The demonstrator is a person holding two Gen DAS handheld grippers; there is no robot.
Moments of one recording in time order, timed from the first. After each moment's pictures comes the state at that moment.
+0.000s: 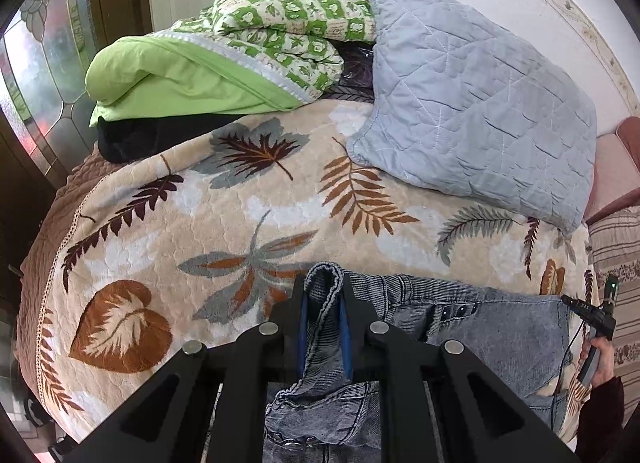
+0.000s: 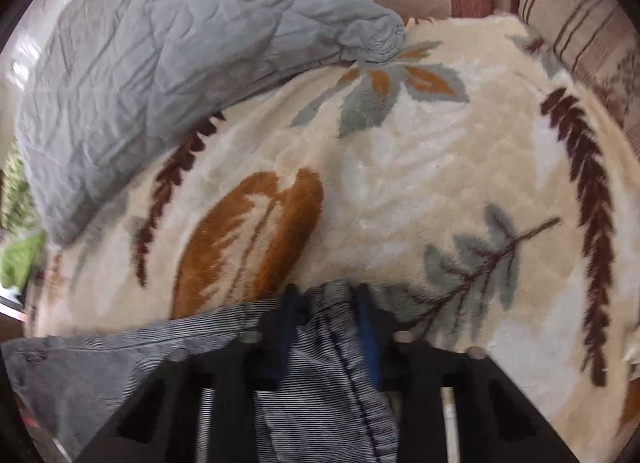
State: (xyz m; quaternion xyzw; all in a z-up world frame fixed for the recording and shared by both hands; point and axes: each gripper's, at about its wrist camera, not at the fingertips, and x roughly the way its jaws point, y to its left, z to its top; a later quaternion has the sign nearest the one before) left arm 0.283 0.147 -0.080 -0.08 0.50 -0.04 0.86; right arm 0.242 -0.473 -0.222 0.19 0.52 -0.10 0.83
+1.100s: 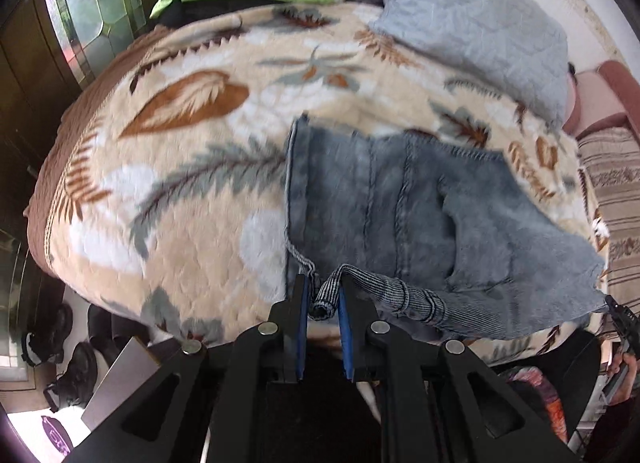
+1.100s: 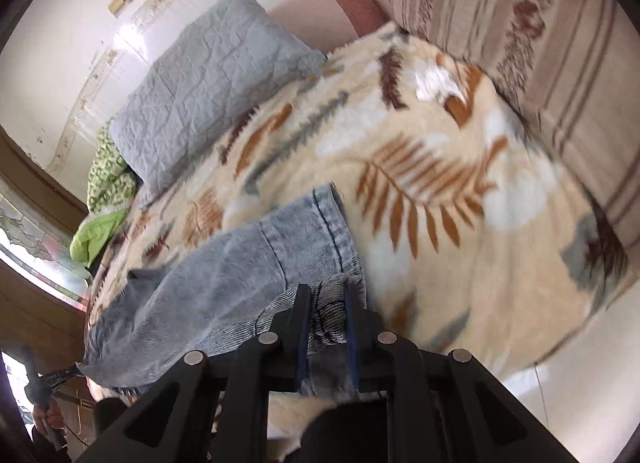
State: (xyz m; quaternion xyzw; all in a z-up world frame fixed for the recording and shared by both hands) left arm 0.038 0.213 -0.148 -0.06 0.57 -0.04 0.82; right arm -0.125 -0.455 -0.166 0.29 0.42 -0.08 0.86
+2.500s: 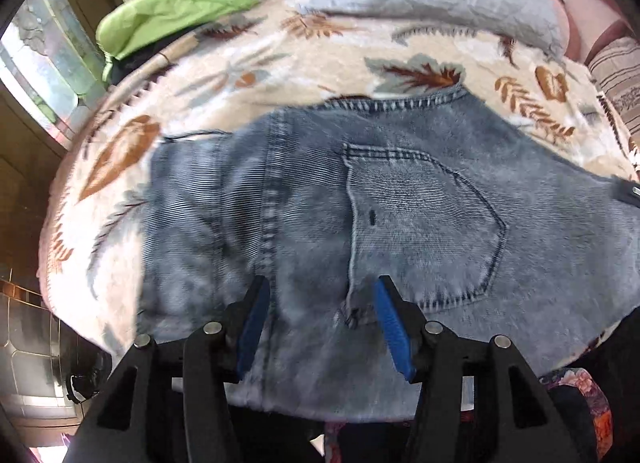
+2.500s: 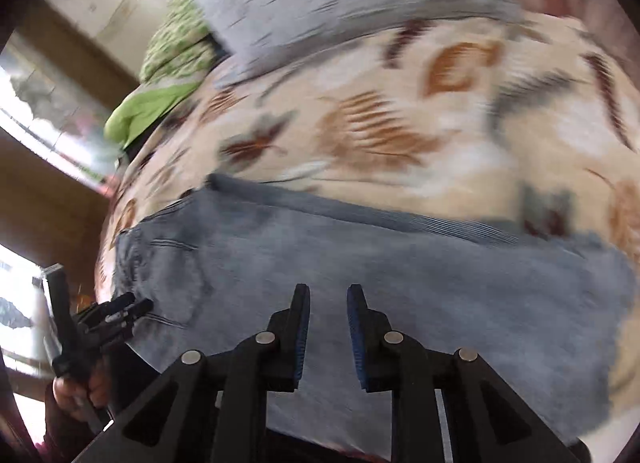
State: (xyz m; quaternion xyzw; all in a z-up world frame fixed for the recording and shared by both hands) left arm 0.041 0.086 -0.168 0.07 0.54 -0.02 0.84; right arm 0.031 -0.249 -0.160 0.17 0.53 0.10 0.82
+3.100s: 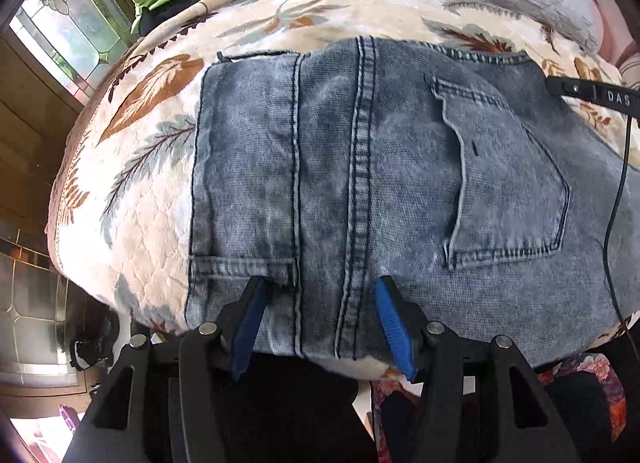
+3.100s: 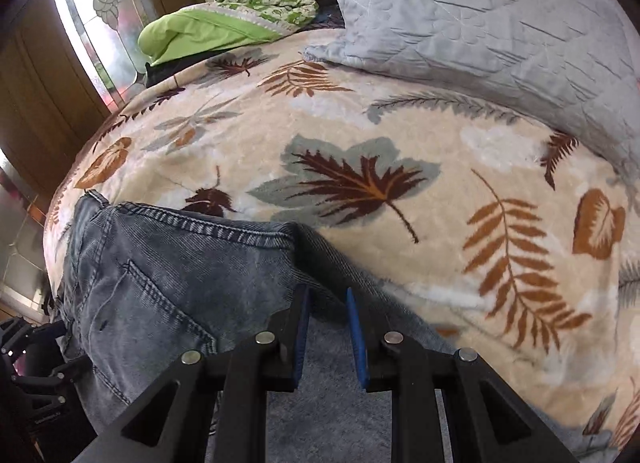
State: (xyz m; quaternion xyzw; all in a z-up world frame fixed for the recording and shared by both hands) left arm 0.041 0.126 -0.207 0.06 0.59 0.03 0.81; right arm 0.132 -0.111 -0.187 -0.04 0.49 0.15 0.85
